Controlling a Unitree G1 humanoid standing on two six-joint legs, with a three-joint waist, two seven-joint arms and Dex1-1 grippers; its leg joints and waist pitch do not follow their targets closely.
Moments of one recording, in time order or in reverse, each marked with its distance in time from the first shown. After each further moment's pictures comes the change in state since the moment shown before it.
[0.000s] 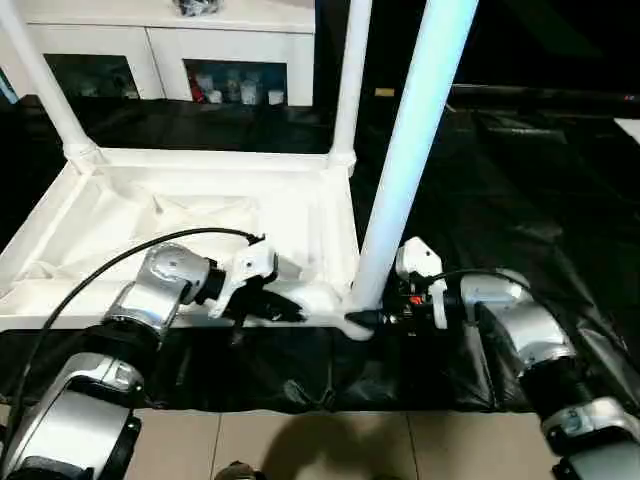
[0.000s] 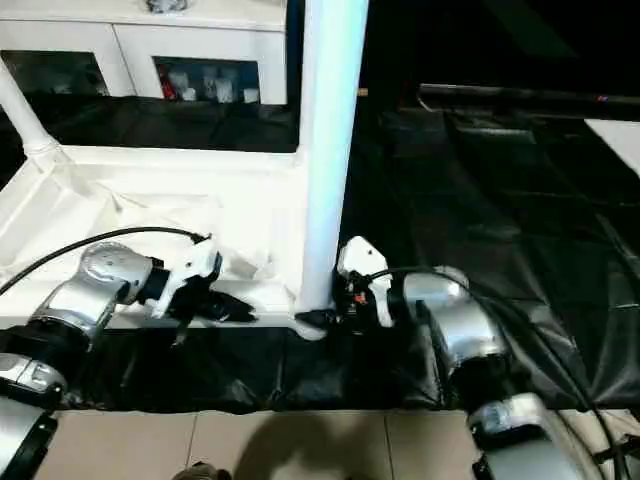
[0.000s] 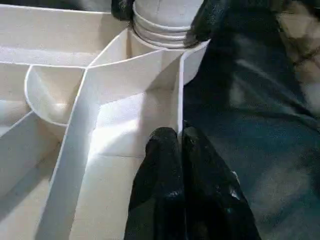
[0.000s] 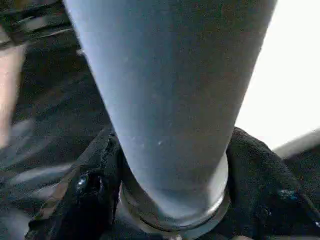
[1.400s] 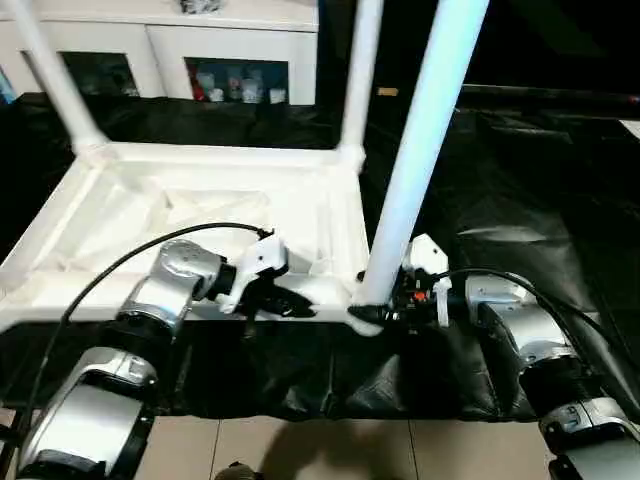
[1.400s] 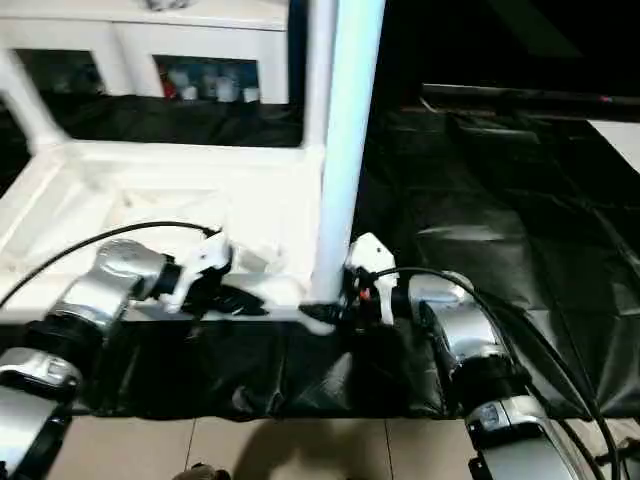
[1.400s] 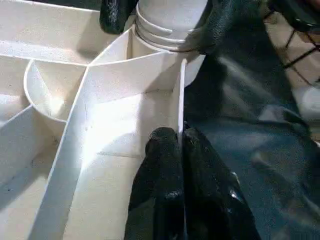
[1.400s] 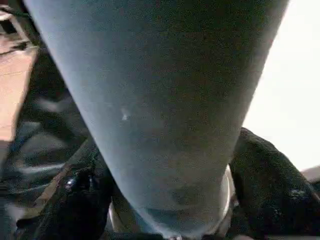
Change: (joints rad) left arm -0.022 -0.004 0.011 0.018 0.000 0.001 -0.133; right arm -0.048 -0.038 0.010 0.072 0.013 -0.065 0.187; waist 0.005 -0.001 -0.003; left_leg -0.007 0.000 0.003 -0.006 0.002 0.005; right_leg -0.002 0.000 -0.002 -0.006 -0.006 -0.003
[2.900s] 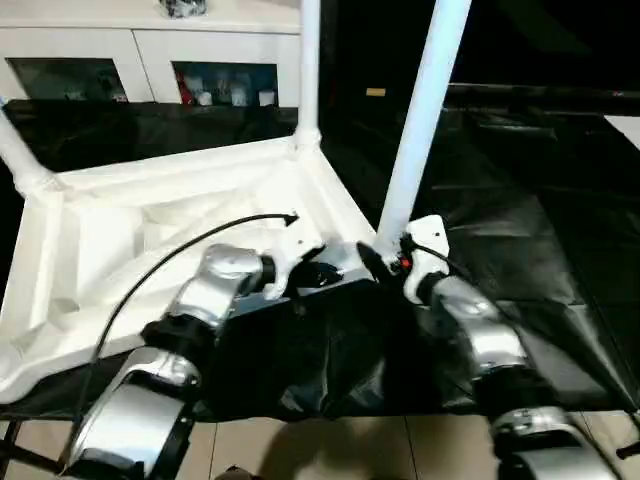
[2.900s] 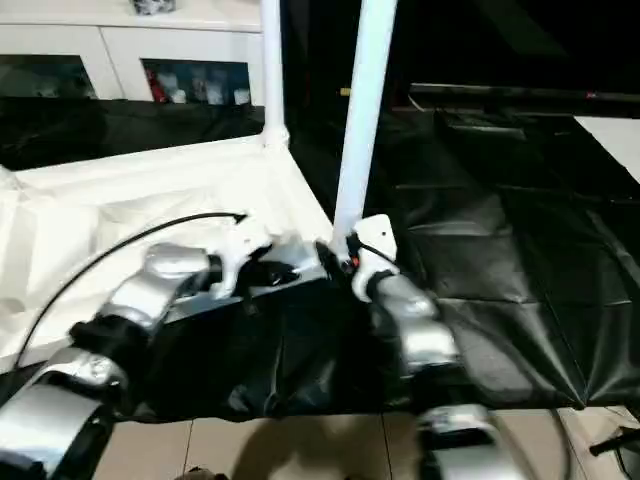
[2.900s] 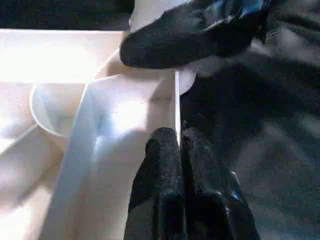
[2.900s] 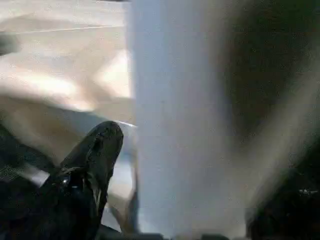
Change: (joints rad) left arm -0.006 -0.133 0.033 -0.007 0.037 0.040 0.318; right arm 0.009 0.151 -0.125 0.027 -0.028 -0.042 -0.523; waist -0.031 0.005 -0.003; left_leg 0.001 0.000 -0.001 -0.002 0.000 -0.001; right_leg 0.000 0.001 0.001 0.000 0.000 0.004
